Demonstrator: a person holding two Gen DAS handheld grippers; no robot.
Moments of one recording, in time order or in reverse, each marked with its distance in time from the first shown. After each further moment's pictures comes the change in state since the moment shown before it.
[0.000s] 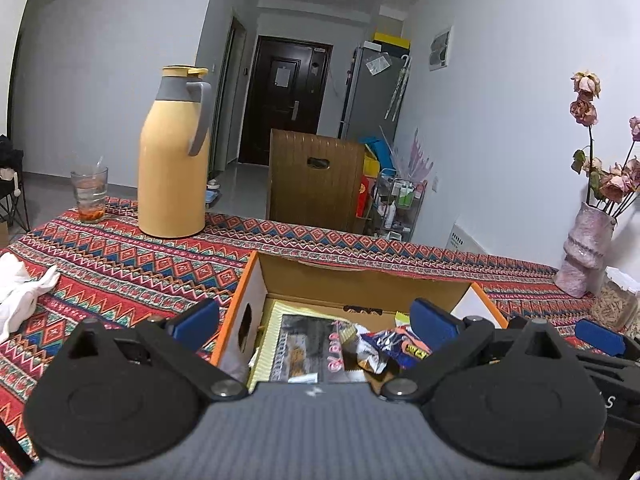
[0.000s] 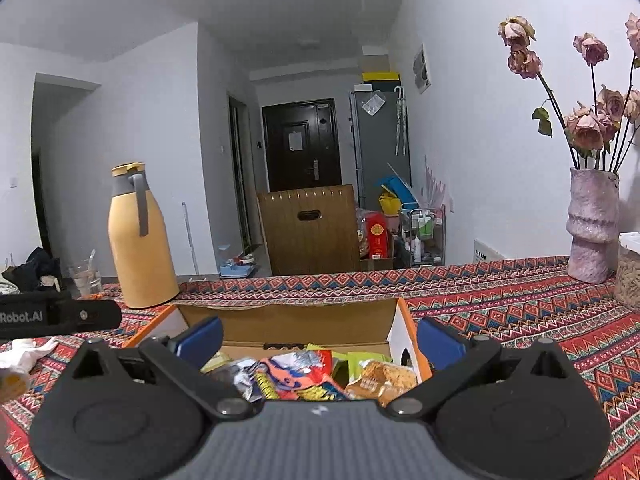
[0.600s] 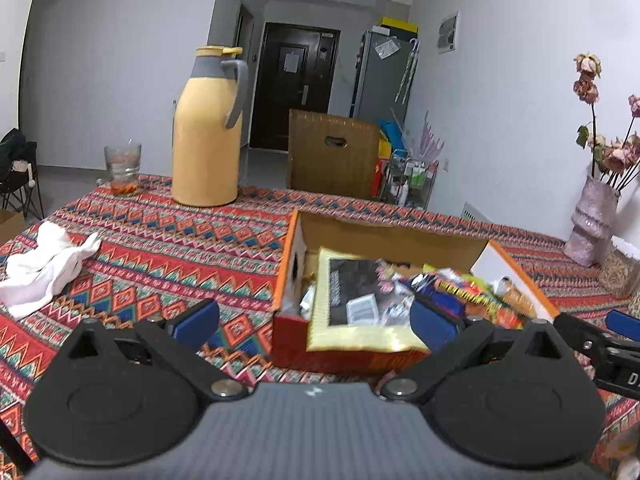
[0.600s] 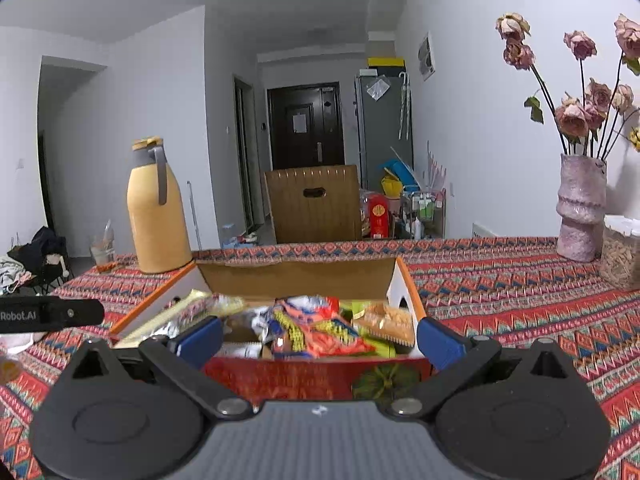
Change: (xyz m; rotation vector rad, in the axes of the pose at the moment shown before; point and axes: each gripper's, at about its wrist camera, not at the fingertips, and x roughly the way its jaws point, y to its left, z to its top) left arm -0.039 0.039 -0.038 0.017 0.055 0.037; right arm -0.051 0.010 -0.035 -0.019 0.072 0.000
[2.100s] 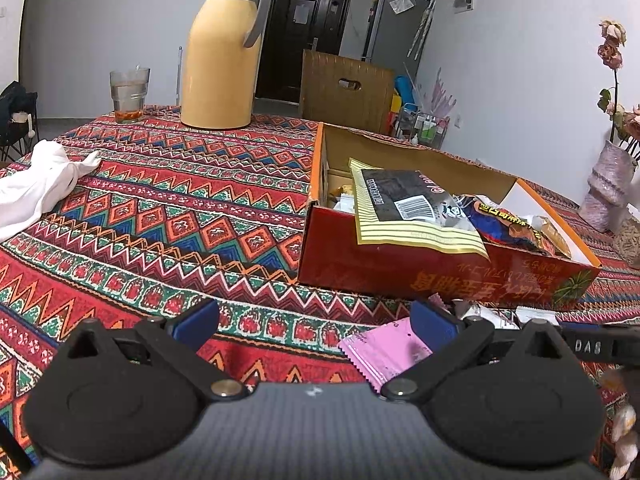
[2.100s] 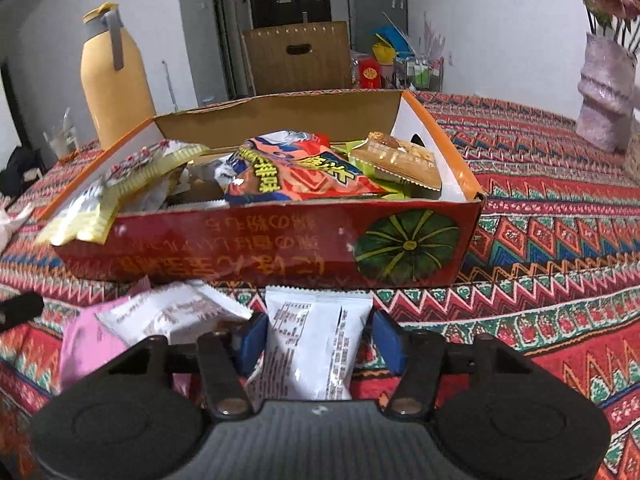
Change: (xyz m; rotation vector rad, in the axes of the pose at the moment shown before) left arm 0.036 0.027 -0.048 -0.045 0.146 -0.003; right arm 0.086 0.000 -0.046 0.001 0.410 -0.045
